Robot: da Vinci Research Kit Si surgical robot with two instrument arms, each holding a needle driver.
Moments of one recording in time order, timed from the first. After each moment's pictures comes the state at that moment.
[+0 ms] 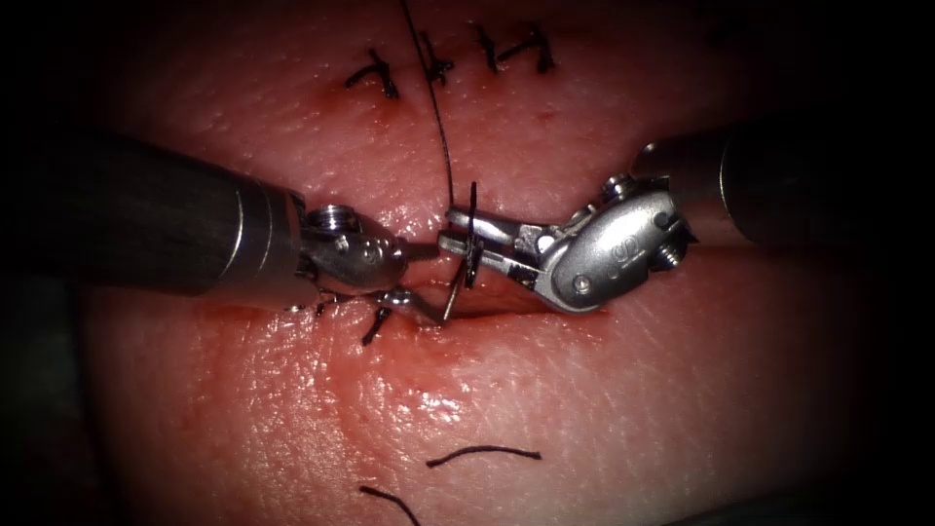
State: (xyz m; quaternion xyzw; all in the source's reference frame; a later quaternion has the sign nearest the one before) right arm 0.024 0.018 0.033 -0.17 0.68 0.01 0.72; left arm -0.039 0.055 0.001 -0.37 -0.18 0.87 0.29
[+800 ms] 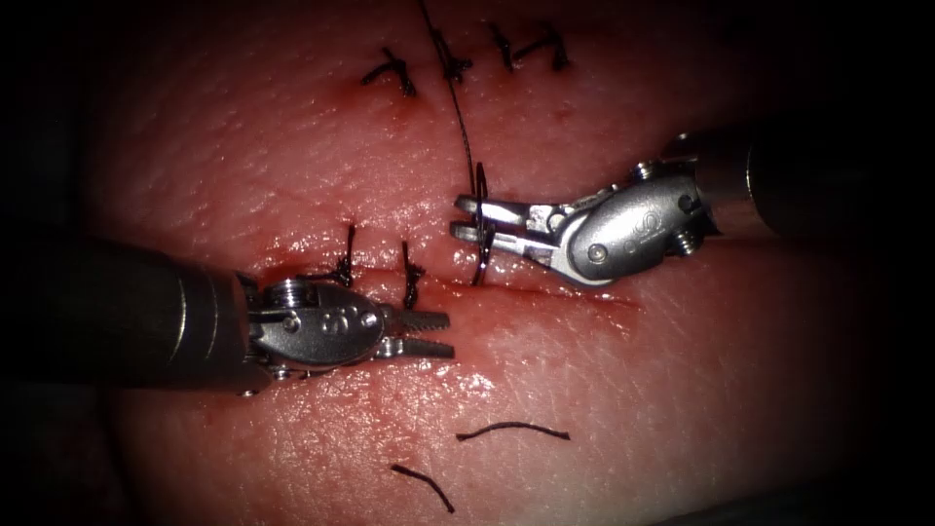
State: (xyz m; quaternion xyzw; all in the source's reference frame) right arm 0.023 0.021 0.033 -0.12 0.66 0.06 0.74; left arm -0.040 0.049 0.000 -0.41 -0.16 0.85 0.28
